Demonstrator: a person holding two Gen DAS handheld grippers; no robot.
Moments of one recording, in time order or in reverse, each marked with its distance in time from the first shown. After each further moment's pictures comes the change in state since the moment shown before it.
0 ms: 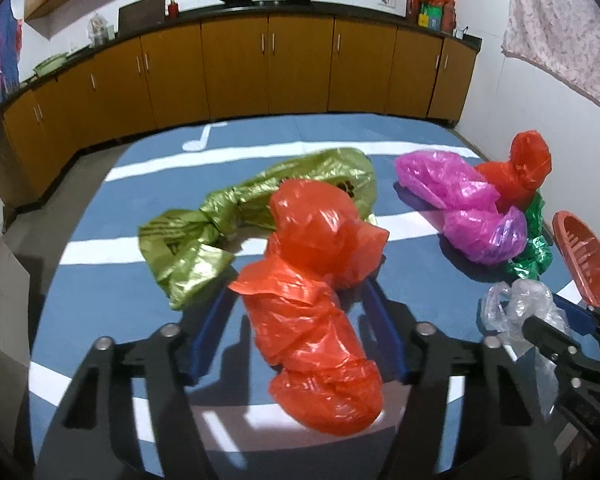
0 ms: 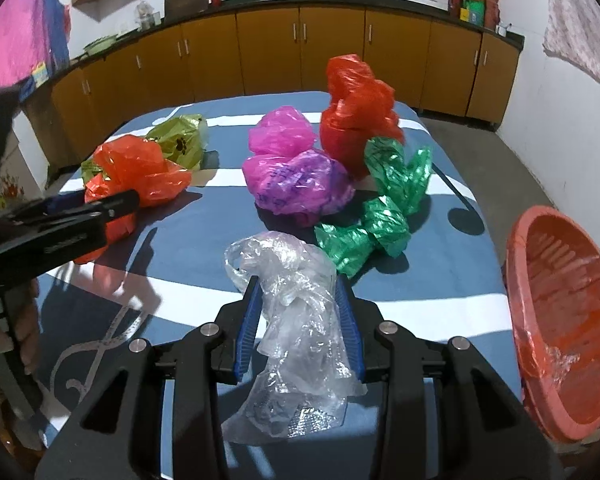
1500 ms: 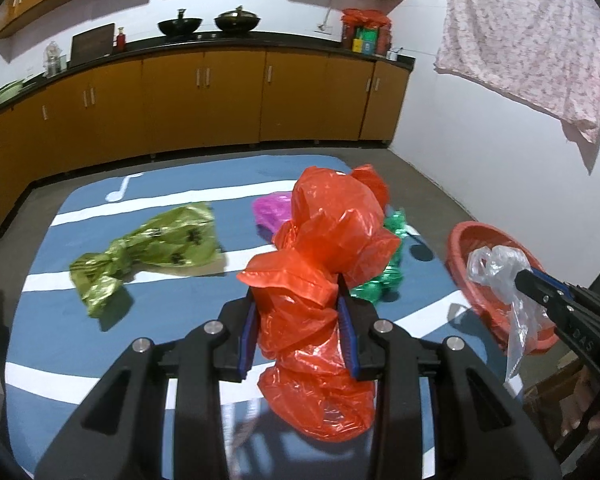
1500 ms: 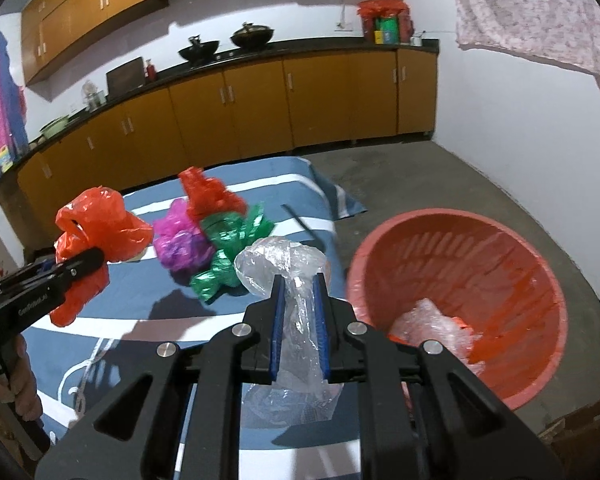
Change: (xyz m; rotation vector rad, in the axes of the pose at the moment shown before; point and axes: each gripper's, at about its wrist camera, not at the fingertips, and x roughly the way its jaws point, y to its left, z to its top) left arm -0.069 -0.089 0.004 0.079 -0.115 -0.205; right arm -0.092 -0.101 -0.012 0.209 -0.193 -0.128
